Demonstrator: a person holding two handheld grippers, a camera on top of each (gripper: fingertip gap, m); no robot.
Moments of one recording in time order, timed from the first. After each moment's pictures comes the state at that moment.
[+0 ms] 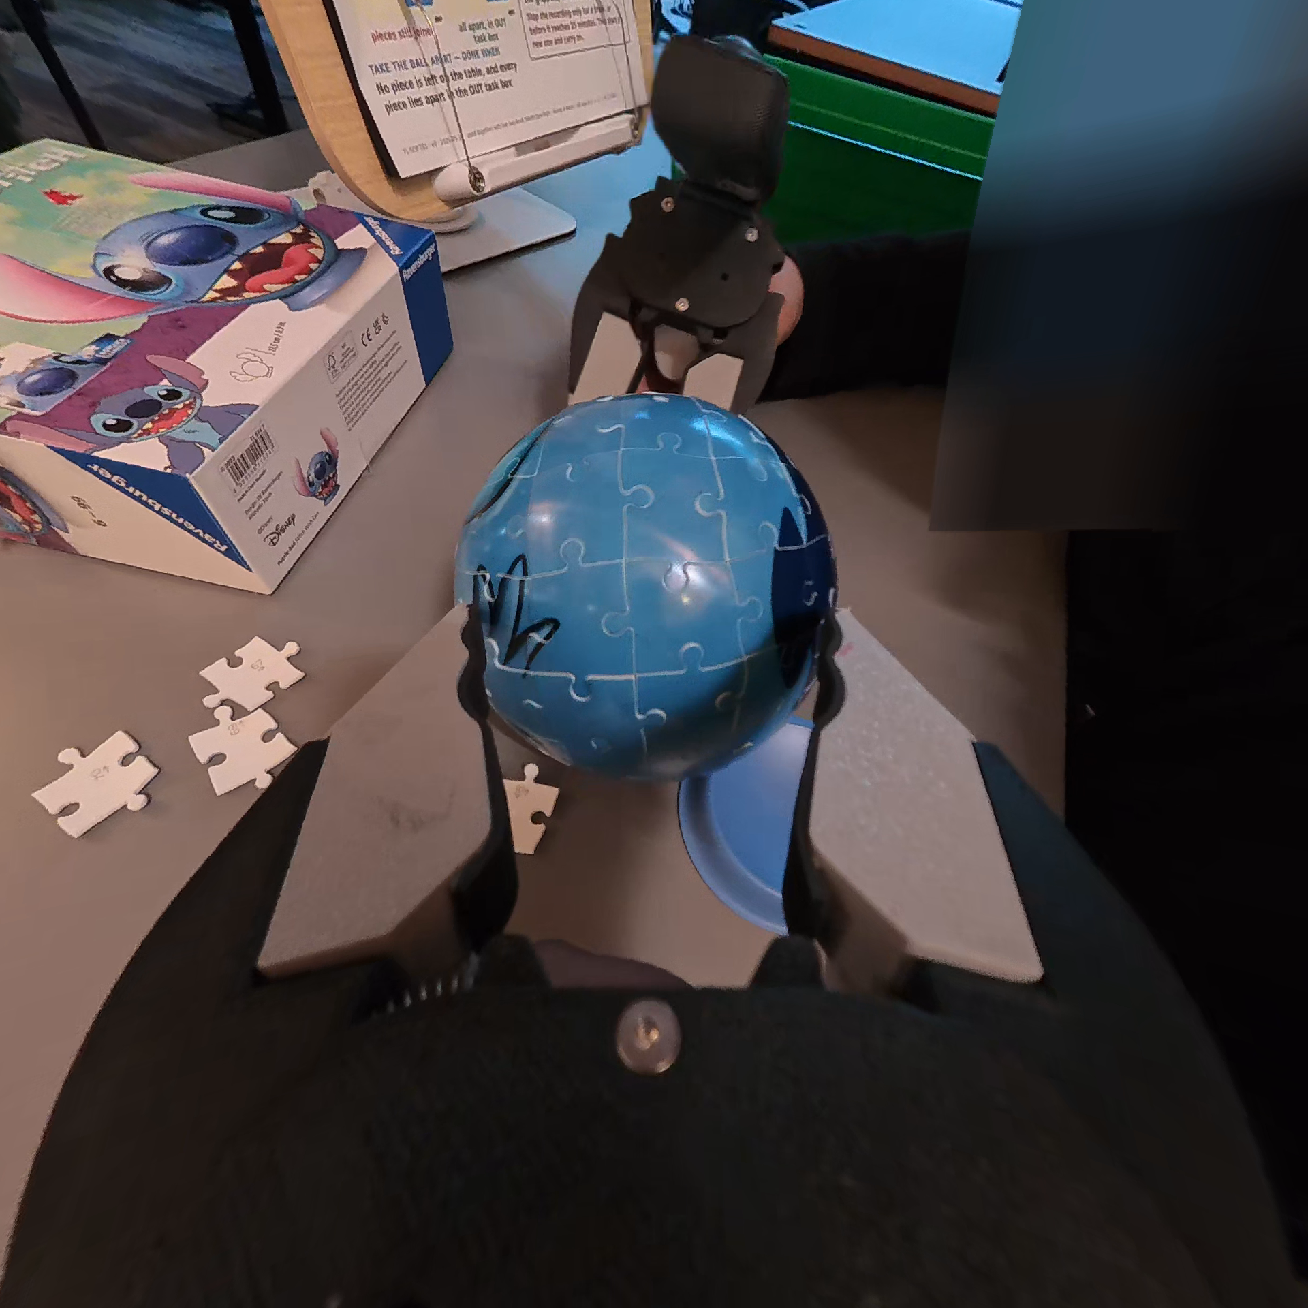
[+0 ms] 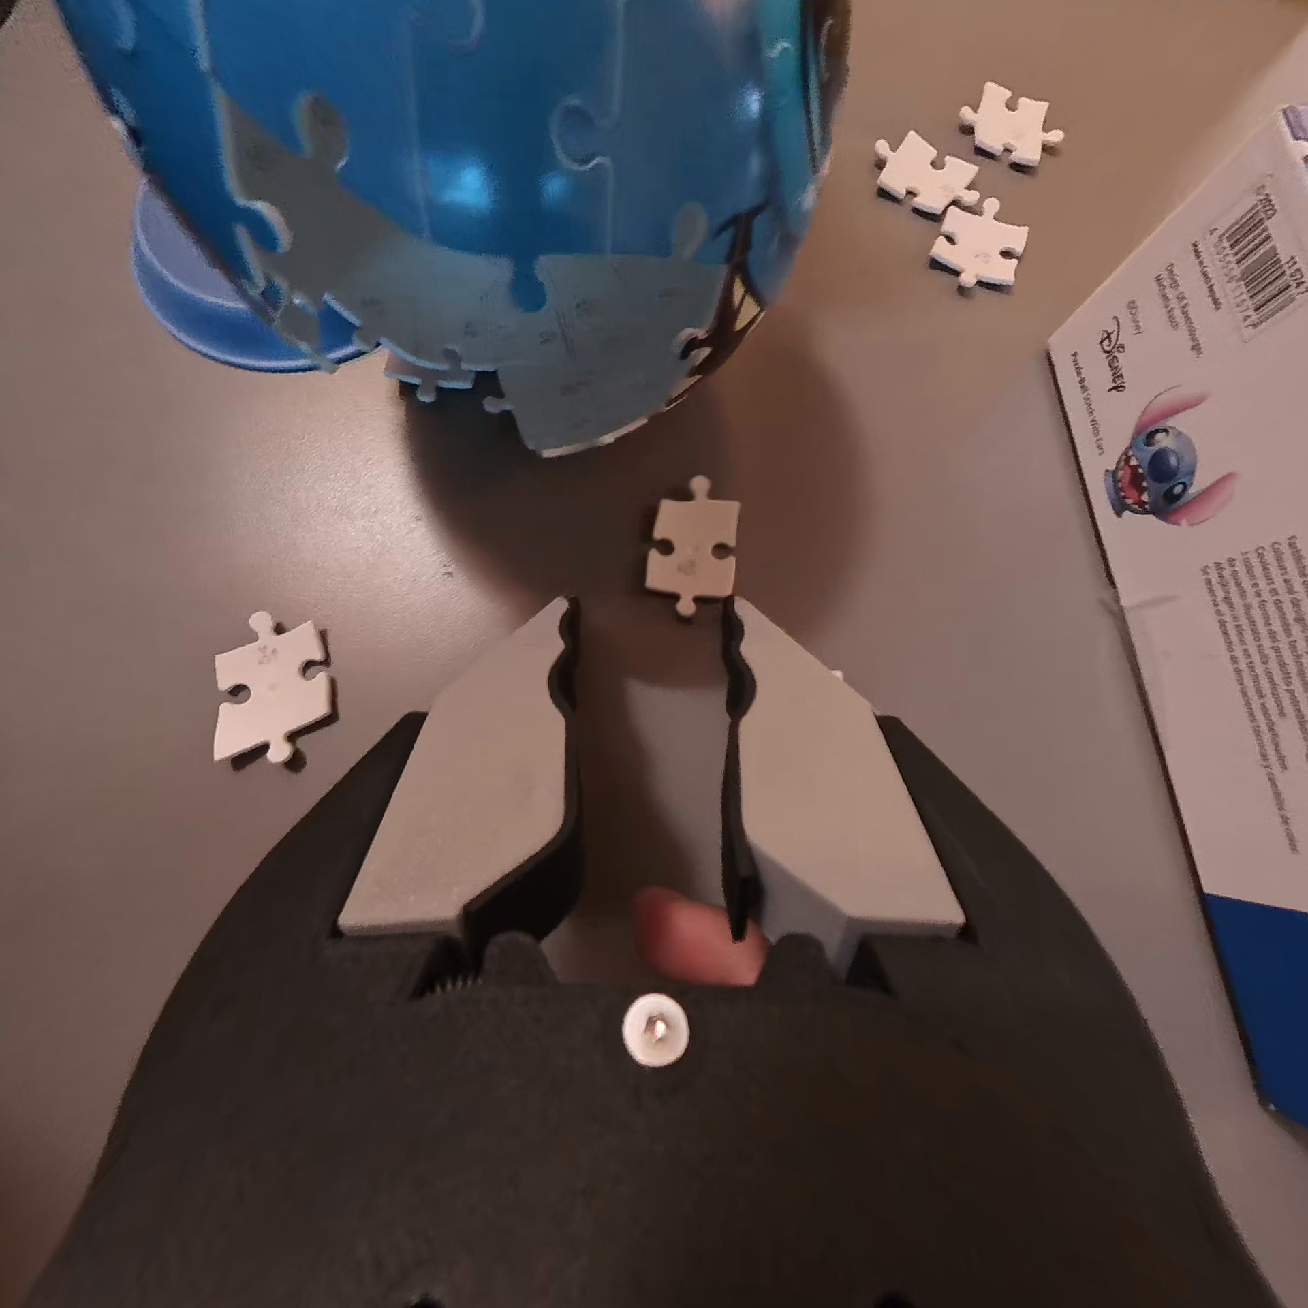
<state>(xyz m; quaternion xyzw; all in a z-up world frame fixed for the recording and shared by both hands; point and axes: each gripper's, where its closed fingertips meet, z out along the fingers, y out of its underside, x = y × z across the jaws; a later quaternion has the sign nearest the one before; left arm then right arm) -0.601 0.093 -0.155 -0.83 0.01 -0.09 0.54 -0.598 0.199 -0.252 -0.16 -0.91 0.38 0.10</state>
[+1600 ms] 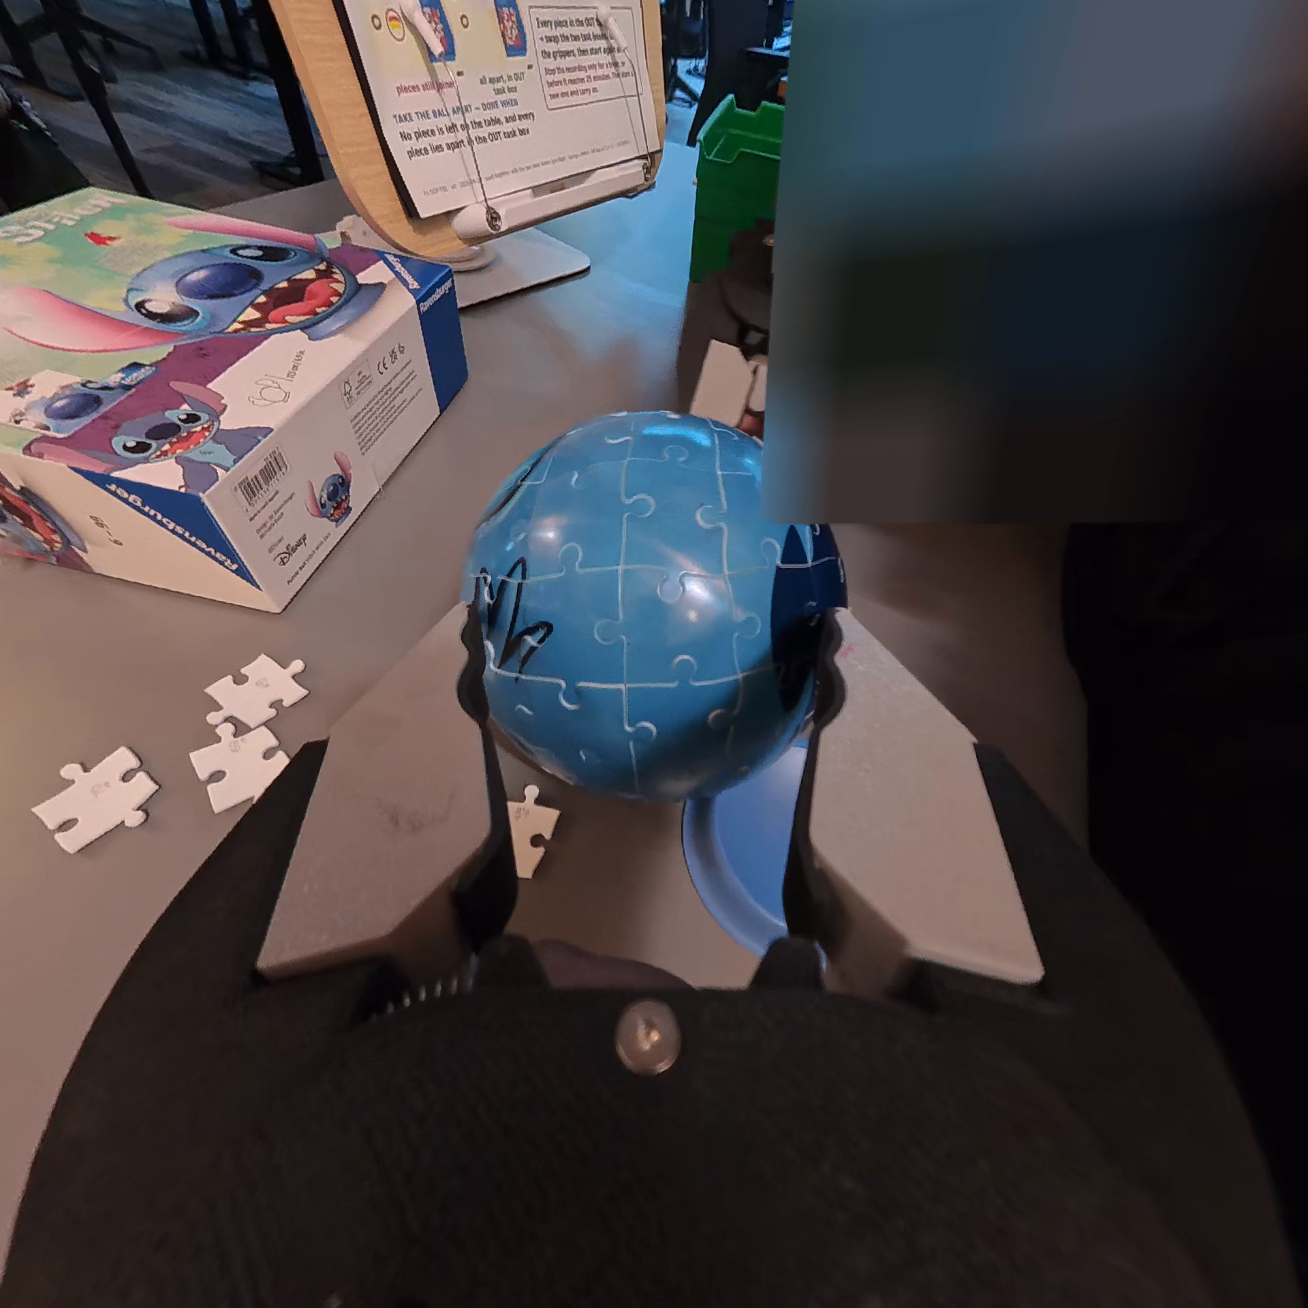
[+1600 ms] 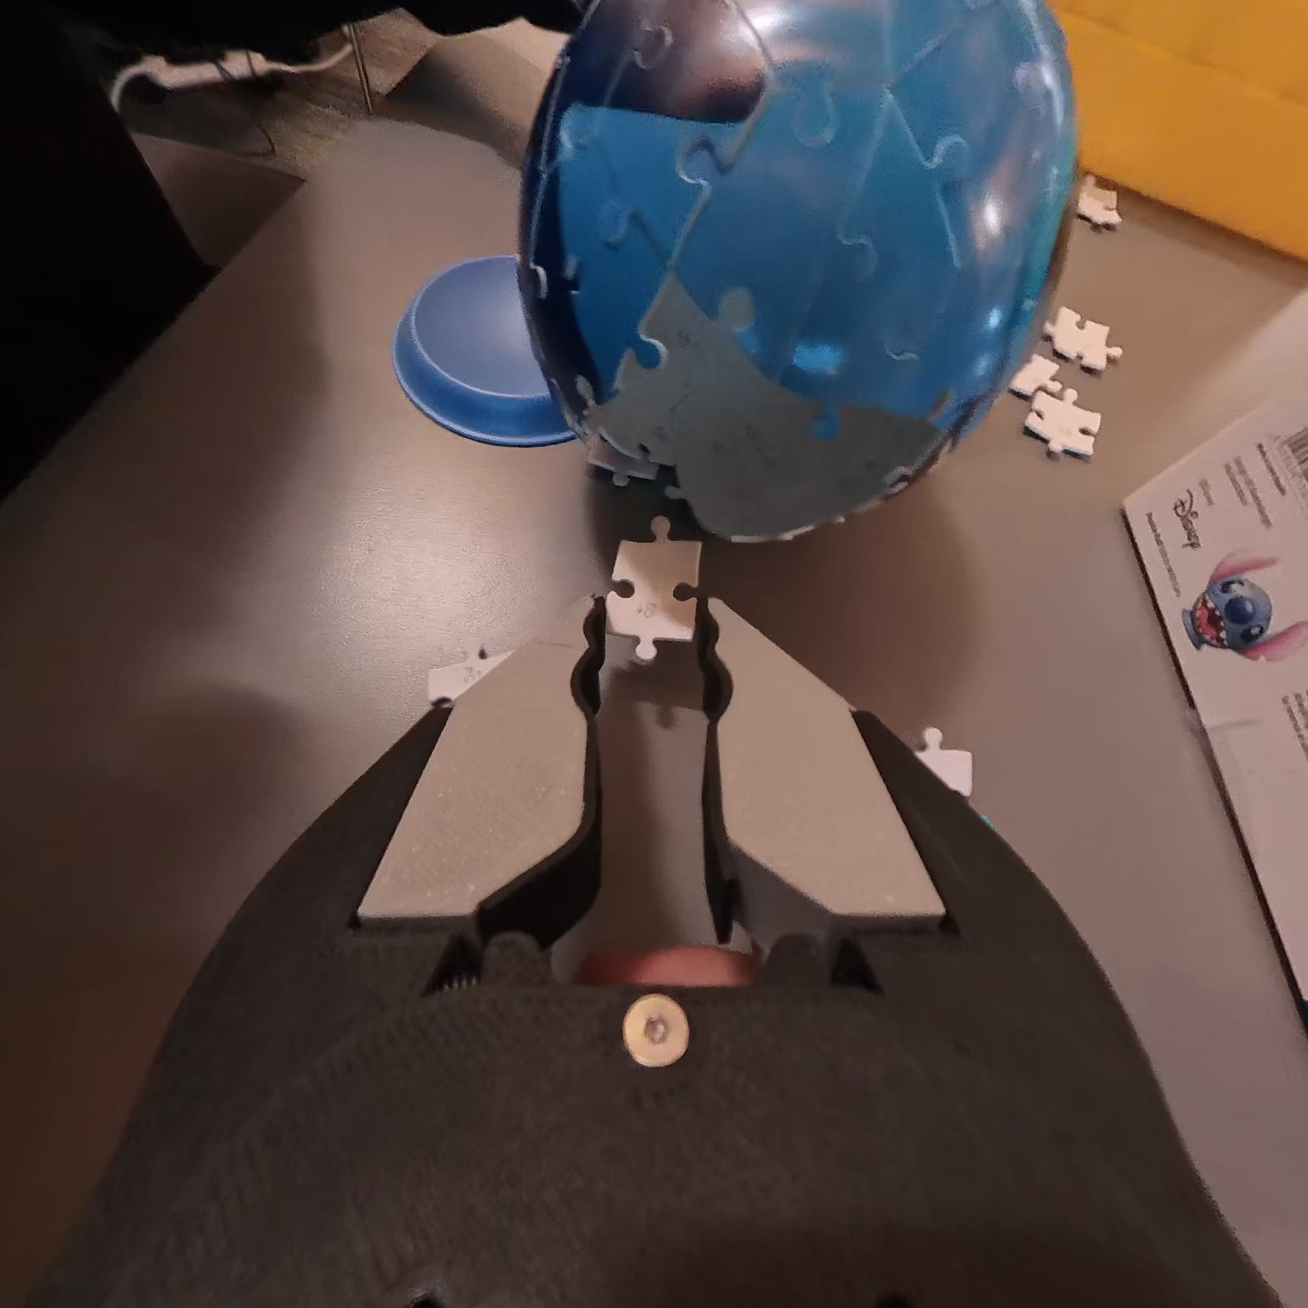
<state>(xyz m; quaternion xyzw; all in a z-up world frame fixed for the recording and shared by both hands) -0.599 0.098 -0.154 -0.82 0.00 -0.08 0.56 -0.552 0.174 -0.230 -0.09 -0.88 0.45 0.12</state>
